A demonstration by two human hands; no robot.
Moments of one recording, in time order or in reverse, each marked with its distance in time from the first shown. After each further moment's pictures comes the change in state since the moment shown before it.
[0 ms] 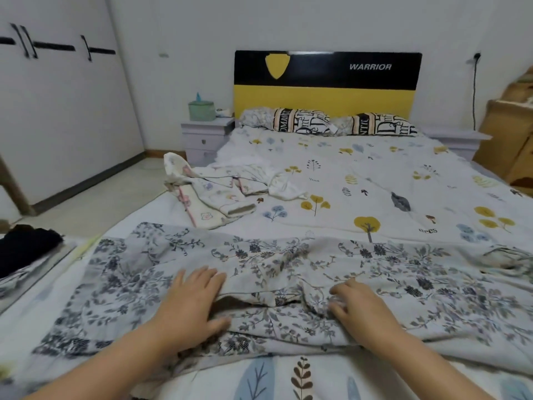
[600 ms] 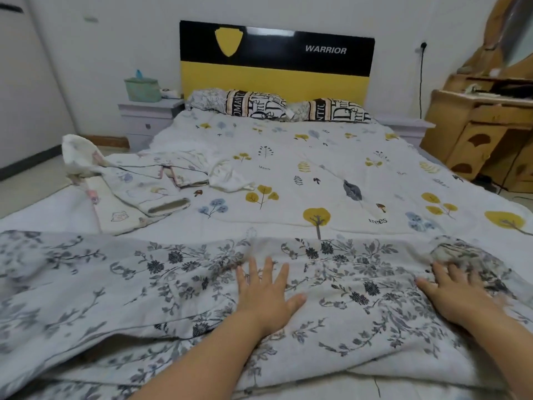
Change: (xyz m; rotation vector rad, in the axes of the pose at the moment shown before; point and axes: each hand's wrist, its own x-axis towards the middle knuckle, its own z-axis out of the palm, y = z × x) left_hand 0.158 0.207 0.034 -0.259 -0.142 0.128; right_hand 0.022 0.284 -0.029 -0.160 -0.140 0.754
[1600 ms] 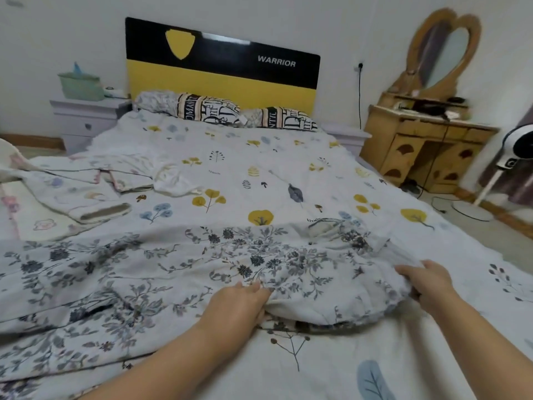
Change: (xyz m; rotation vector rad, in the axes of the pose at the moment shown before) left_hand -0.044 0.049 -0.011 0.076 0.305 0.451; right_hand -0.046 0.053 -0.046 1.206 0.250 0.310
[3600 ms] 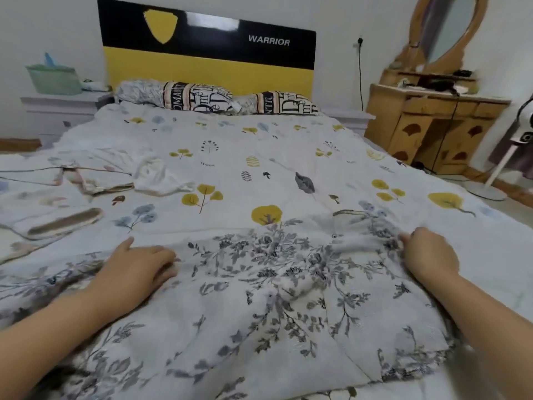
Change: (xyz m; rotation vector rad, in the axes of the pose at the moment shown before) left_hand 0.028 -0.192 -0.005 0.132 0.012 -0.168; right_hand 0.055 -0.015 0.086 -0.819 0.187 -0.370
